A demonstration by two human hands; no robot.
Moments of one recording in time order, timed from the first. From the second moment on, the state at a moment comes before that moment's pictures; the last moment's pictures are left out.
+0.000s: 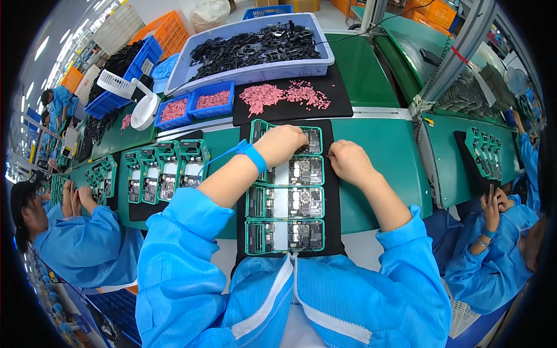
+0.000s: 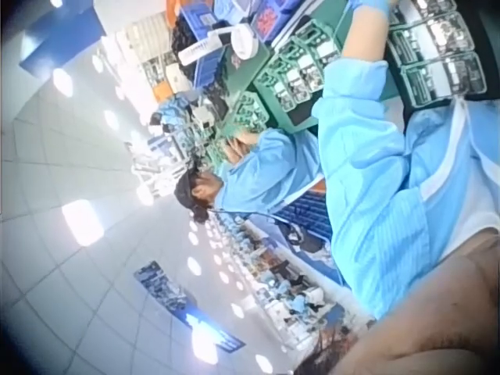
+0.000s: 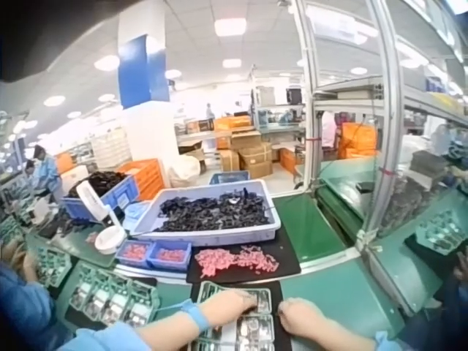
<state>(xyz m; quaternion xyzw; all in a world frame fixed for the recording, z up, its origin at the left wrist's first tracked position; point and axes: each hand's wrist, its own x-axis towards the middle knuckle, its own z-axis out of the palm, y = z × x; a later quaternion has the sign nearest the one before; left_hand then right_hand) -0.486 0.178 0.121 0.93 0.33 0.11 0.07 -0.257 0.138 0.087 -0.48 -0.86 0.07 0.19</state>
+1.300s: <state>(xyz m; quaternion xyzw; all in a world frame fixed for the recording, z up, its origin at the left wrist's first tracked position) -0.519 0.139 0.130 0.91 0.33 0.21 -0.14 -0.284 0.184 0.070 -0.67 -0.62 0.22 0.34</state>
